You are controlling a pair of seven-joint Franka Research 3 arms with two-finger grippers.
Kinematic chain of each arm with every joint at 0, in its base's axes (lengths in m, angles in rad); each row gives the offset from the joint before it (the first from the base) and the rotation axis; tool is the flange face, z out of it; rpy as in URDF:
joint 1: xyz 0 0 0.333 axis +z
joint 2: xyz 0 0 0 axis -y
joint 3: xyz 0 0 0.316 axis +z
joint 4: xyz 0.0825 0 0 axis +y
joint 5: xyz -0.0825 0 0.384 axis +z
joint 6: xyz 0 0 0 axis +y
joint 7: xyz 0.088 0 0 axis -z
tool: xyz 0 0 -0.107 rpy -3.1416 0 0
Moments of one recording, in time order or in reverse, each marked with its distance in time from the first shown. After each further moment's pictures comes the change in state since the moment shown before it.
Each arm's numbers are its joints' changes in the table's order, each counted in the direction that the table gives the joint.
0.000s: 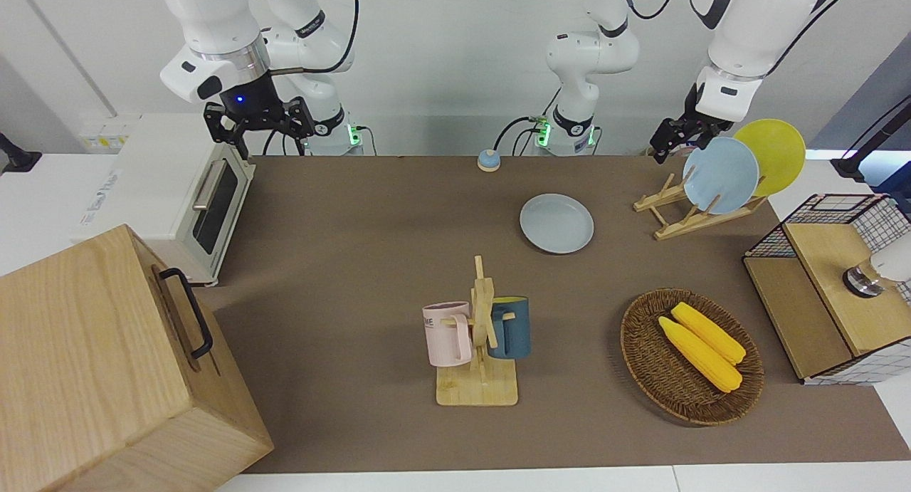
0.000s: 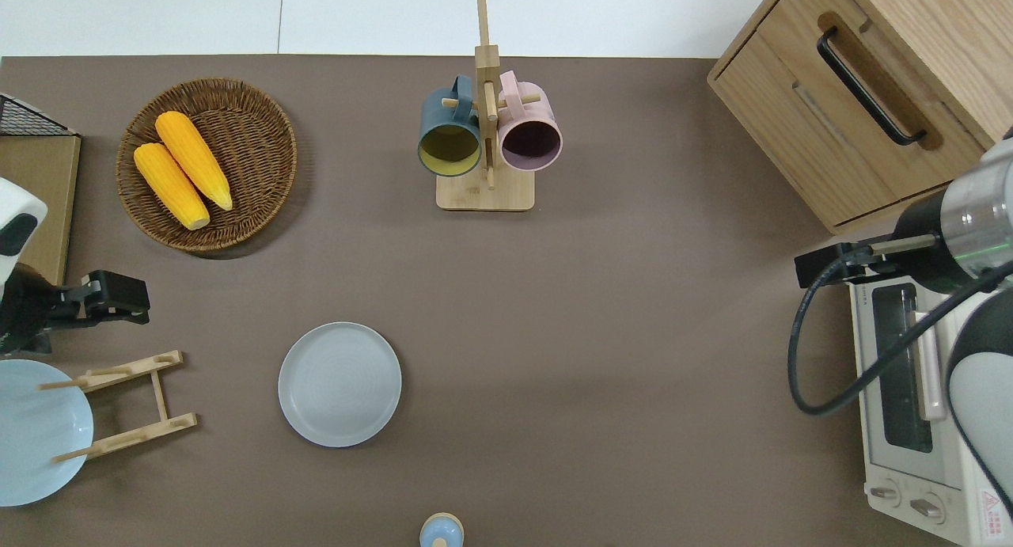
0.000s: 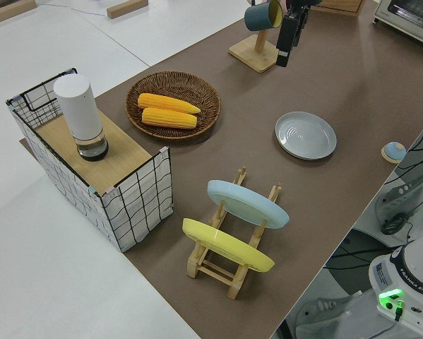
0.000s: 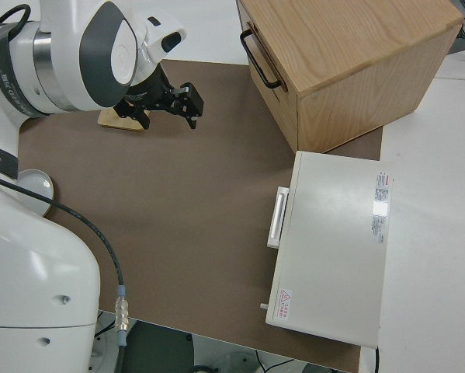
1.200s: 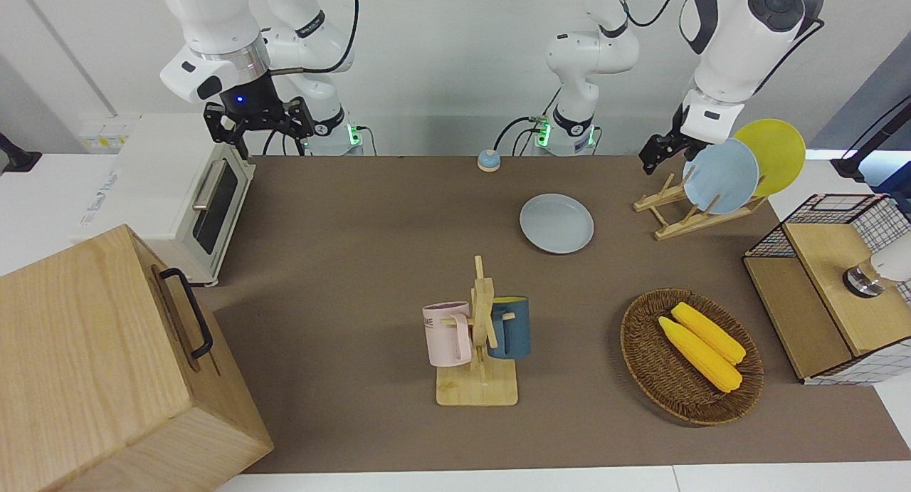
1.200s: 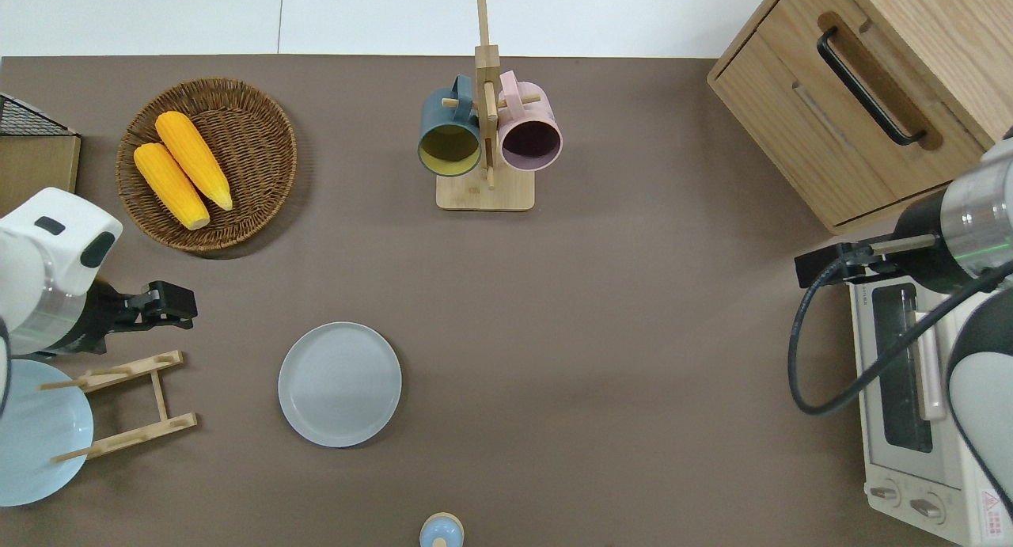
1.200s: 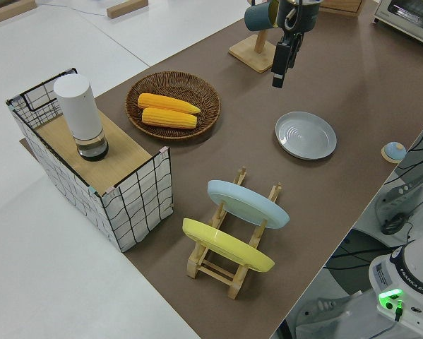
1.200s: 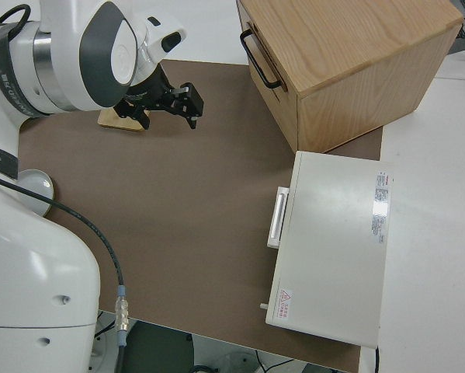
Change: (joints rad) left arm -0.007 0.002 -0.010 0.165 0.000 -0.142 0.002; right arm 0.000 0.000 0.000 0.000 0.000 0.000 0.000
